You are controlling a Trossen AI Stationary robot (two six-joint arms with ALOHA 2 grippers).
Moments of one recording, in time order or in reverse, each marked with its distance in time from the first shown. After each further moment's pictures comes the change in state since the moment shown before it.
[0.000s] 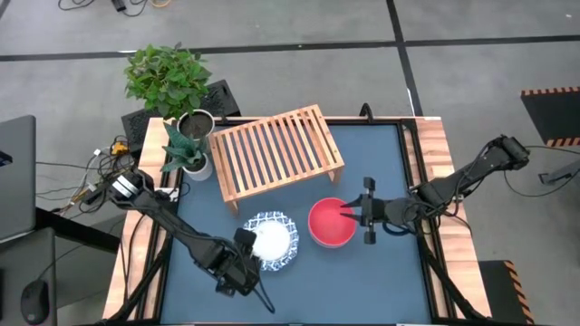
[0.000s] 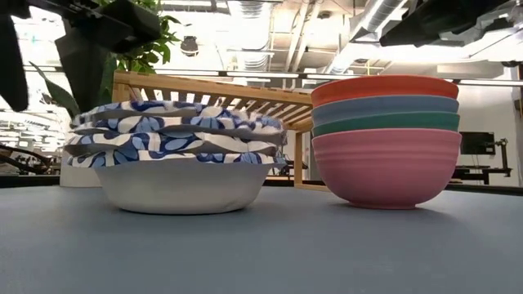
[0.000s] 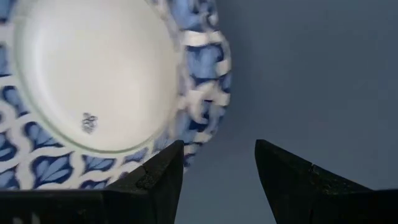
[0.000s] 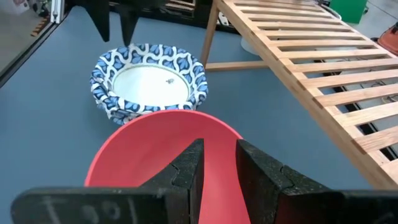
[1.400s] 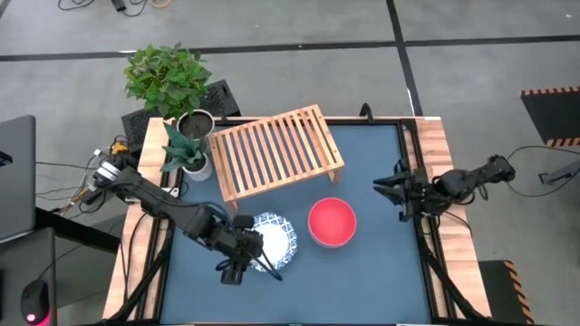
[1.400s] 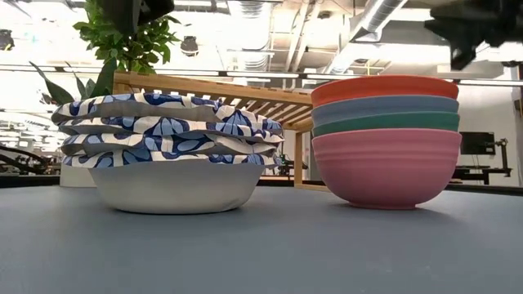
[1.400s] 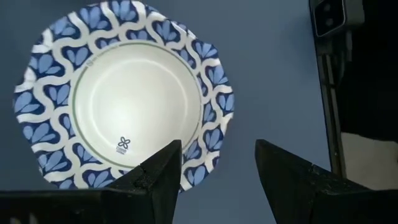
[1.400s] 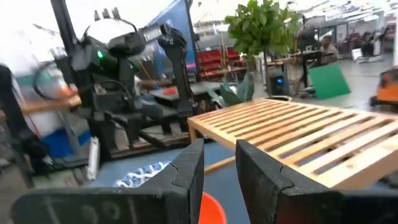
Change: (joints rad) left arm 0.128 -0.205 0.006 0.085 0.177 -0.160; right arm -0.063 -0.862 -0.437 0.232 -0.012 0.007
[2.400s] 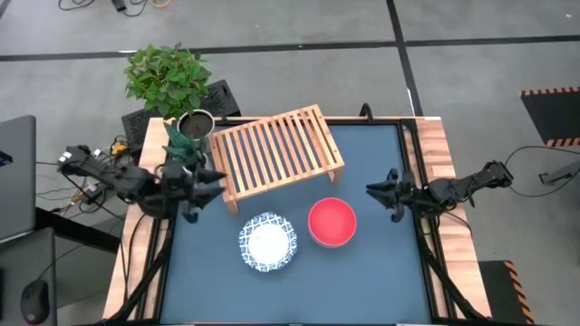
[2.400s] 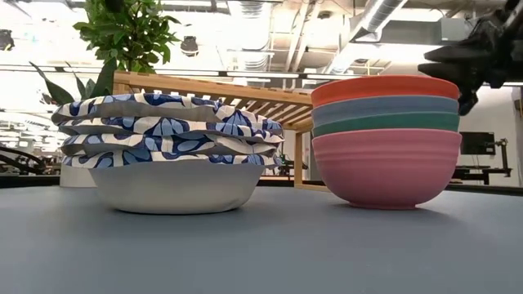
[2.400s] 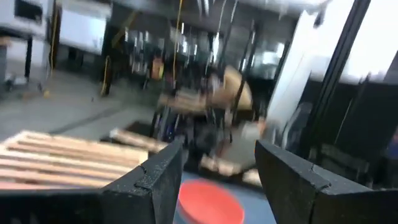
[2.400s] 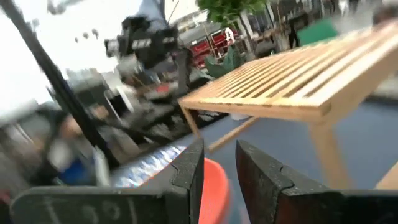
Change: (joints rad) left arm 0.096 -0.926 -0.760 1.090 -0.499 0.239; right arm -0.050 -0.116 -0.210 0.065 0.008 0.342
